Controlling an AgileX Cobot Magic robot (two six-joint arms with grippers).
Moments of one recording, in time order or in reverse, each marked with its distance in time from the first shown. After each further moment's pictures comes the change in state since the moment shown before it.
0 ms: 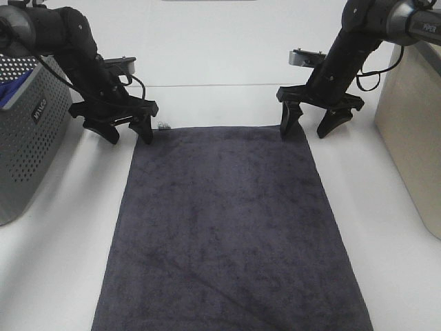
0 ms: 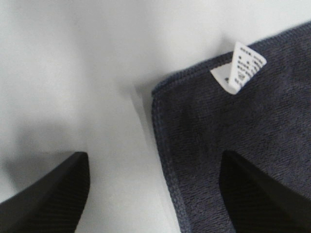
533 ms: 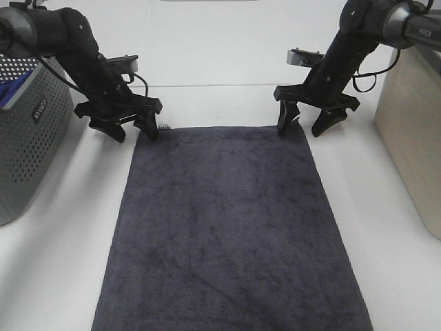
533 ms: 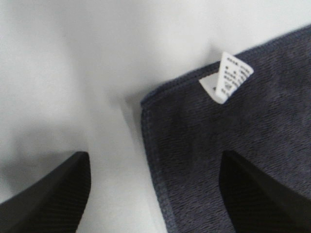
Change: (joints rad) left arm -0.001 0.014 -0.011 -0.068 -0.019 0.031; right arm 0.004 0.022 -0.024 0.025 -0.015 -0.003
